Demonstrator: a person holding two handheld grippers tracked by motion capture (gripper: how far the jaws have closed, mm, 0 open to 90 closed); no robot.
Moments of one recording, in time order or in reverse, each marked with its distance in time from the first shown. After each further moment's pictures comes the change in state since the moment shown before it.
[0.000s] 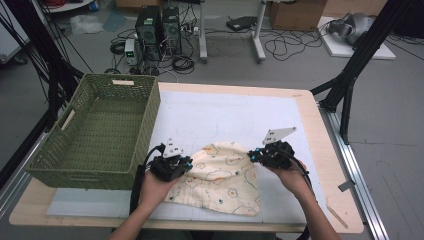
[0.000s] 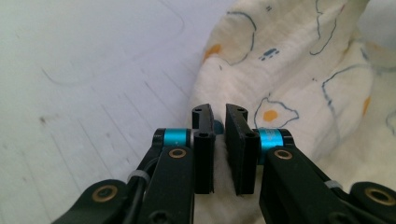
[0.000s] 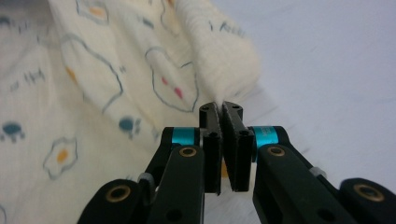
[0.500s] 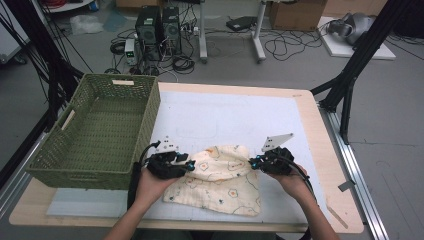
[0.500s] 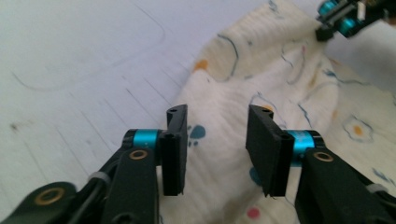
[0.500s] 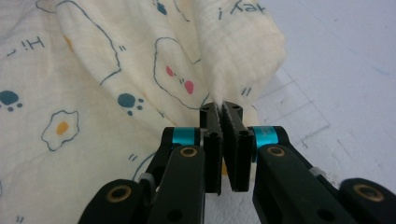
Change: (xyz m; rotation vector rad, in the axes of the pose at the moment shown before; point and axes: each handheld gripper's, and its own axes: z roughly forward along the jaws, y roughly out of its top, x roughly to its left) left arm 0.016 0.021 -0.002 -0.068 -0.082 -0.053; right arm 0.002 -0.009 0.001 0.024 0.015 -0.016
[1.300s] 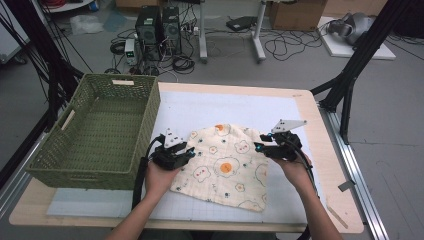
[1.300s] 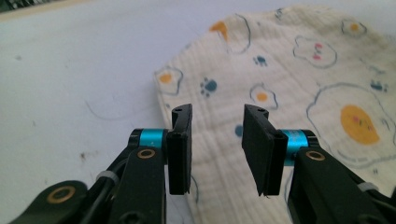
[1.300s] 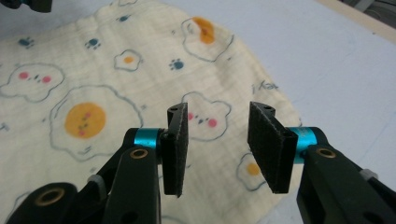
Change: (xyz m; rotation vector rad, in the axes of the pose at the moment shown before) left arm 0.000 -0.003 0.016 -0.026 0.170 0.032; right arm -0.024 0.015 -0.022 -0.117 -0.186 0.103
